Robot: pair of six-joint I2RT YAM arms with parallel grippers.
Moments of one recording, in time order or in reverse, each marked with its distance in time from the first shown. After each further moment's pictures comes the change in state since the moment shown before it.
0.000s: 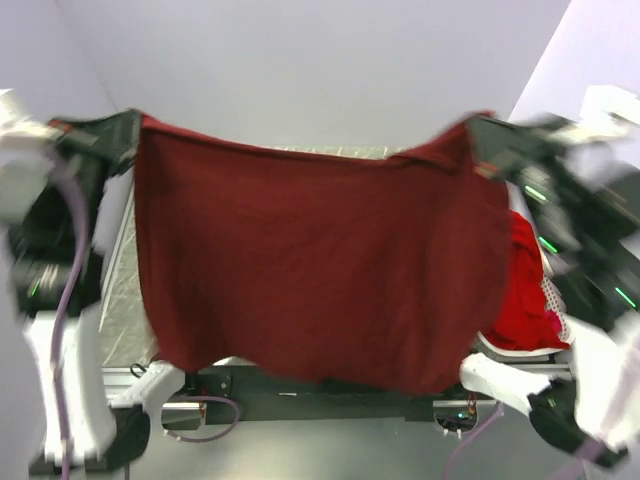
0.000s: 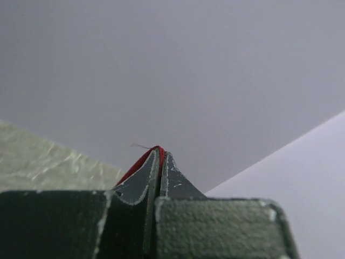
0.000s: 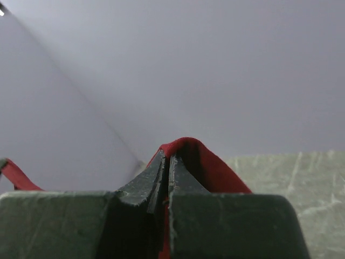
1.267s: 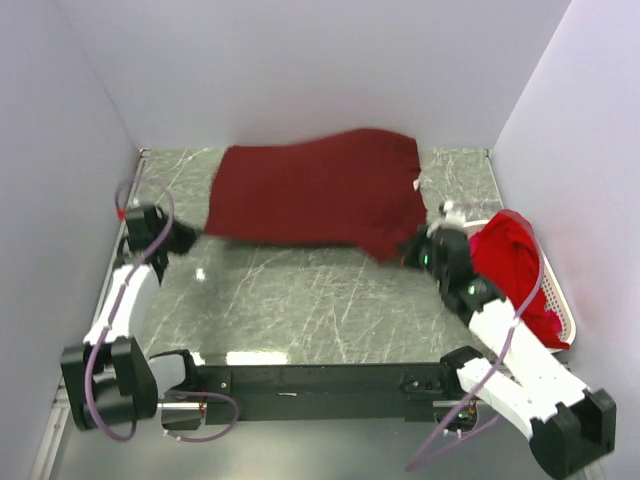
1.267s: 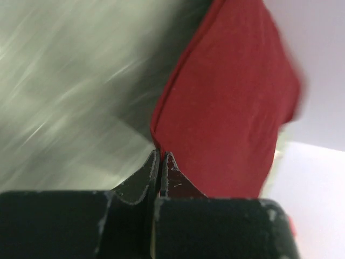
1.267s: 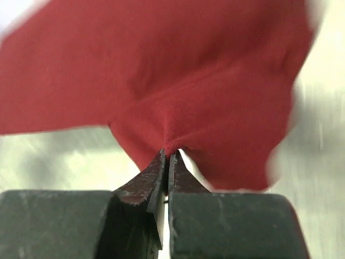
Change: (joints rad) left arm 0.142 0.206 -0.909 0.322 0.183 -0.095; right arm -0.121 -0.144 -1.180 0.408 -0.117 0.140
